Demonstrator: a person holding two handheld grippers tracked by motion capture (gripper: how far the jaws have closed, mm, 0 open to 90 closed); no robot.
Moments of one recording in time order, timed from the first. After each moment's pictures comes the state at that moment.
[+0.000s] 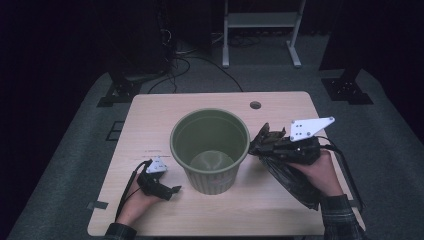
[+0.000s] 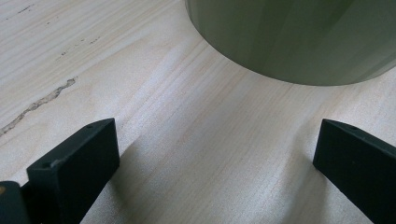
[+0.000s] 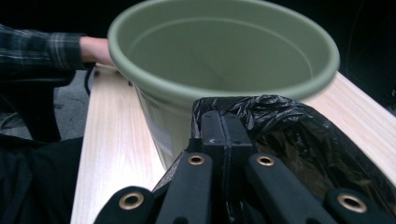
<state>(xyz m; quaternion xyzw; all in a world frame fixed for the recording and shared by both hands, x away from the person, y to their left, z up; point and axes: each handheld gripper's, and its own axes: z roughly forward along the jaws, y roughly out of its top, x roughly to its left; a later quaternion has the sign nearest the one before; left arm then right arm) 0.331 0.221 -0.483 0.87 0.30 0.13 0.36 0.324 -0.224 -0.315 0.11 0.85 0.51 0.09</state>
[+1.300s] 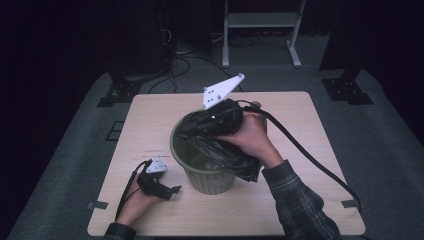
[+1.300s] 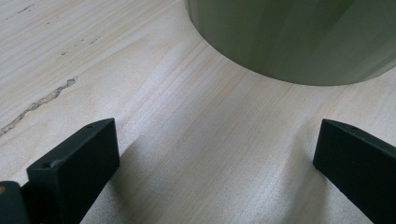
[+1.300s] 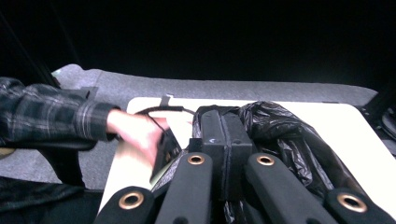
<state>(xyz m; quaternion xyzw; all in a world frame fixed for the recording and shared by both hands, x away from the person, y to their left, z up) 0.331 0.221 -0.483 0.87 0.30 0.13 0.36 0.354 -0.045 -0.228 0.01 0.87 0.49 0.04</state>
